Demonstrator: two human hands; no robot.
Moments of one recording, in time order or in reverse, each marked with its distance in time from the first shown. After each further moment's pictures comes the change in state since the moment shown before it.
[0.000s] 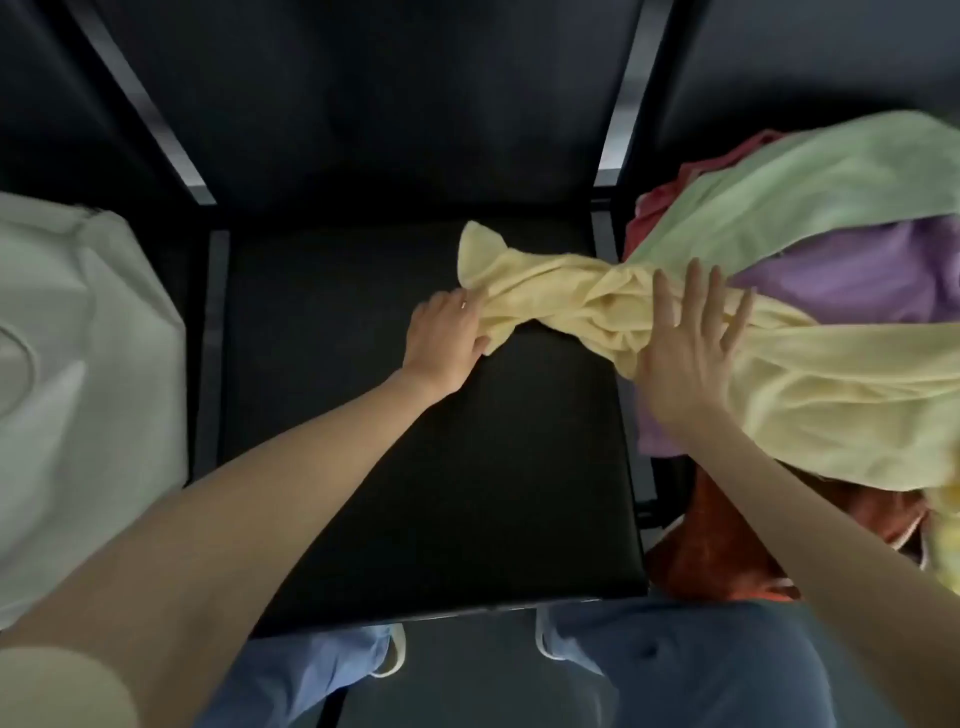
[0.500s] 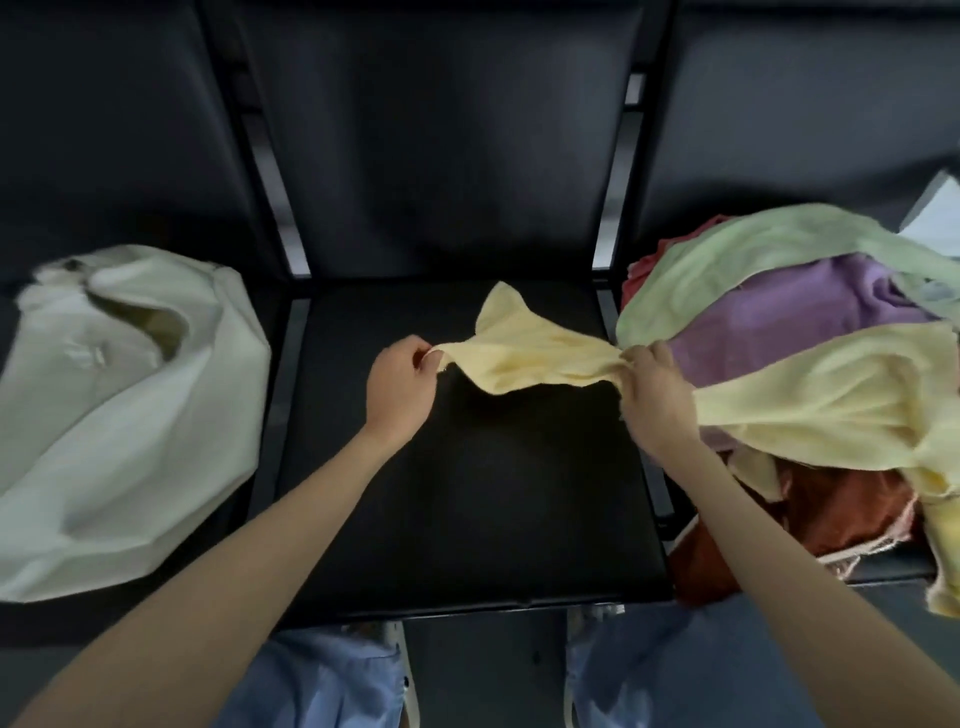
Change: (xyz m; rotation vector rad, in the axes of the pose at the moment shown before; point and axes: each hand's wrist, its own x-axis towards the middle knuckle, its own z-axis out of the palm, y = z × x) left_hand -0.120 -0.025 -0.054 -0.610 0.364 -0.305; right_hand -0.069 -0.038 -0.043 0.434 0.093 -0.008
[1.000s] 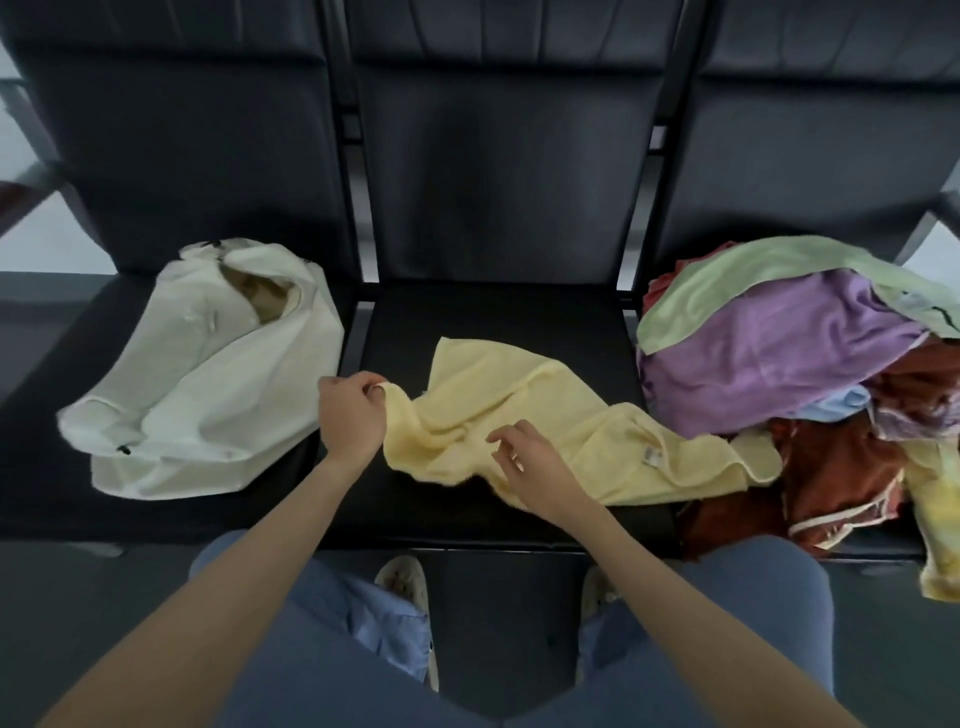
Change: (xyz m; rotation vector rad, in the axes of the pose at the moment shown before) left_hand -0.103 -0.057 -0.086 0.071 0.265 -0.281; right_hand -0.134 -0.103 0.062 0.418 -0.341 -0.372
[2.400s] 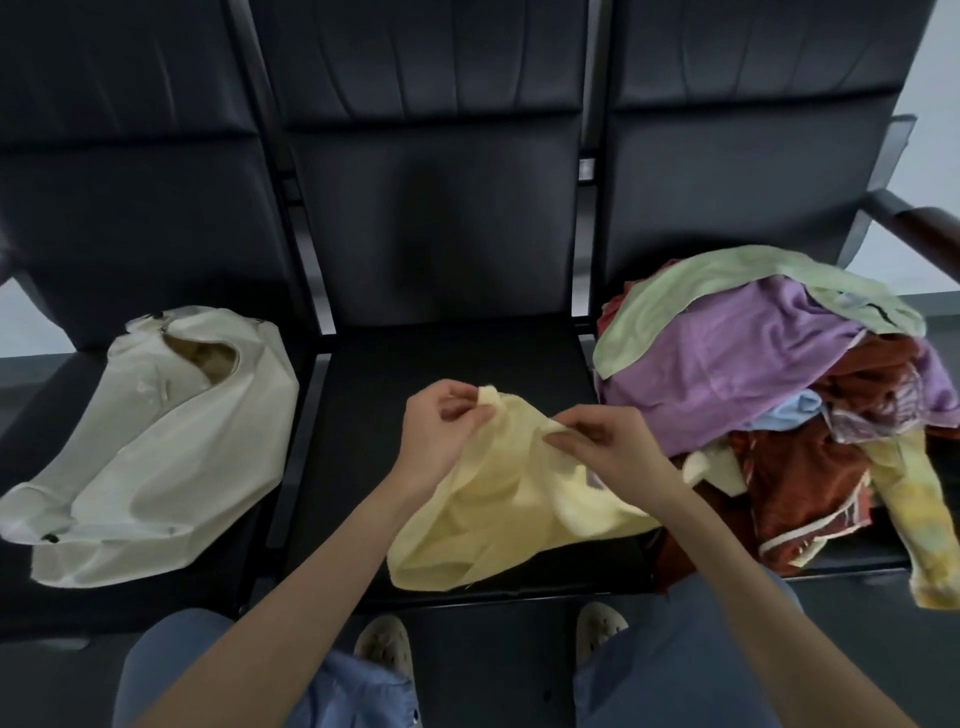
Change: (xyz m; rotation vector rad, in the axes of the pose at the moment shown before) left_hand -0.067 0.139 0.044 -0.548 -0.418 0.104; right_hand -0.036 0.032 -0.141 0.478 0.225 -0.027
